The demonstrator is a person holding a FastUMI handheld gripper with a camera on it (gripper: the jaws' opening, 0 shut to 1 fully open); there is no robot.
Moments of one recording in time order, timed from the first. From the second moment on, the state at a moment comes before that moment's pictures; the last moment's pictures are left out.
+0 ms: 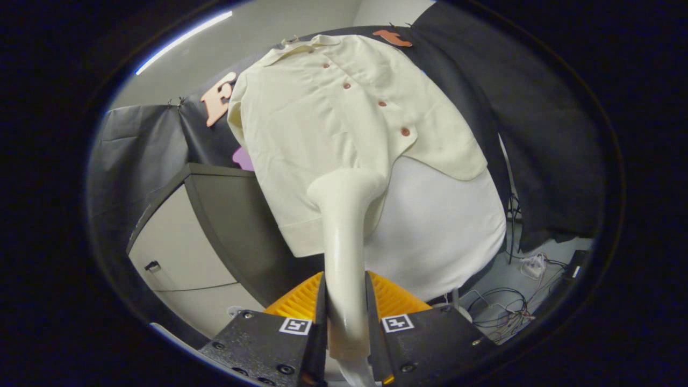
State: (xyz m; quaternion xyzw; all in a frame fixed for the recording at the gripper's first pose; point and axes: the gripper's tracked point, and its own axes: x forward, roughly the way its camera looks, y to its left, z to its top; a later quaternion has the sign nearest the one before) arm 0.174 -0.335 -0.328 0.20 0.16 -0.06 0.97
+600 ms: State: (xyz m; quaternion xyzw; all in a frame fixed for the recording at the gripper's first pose) arm 0.160 -0.343 -0.288 0.22 0.13 -0.06 0.96
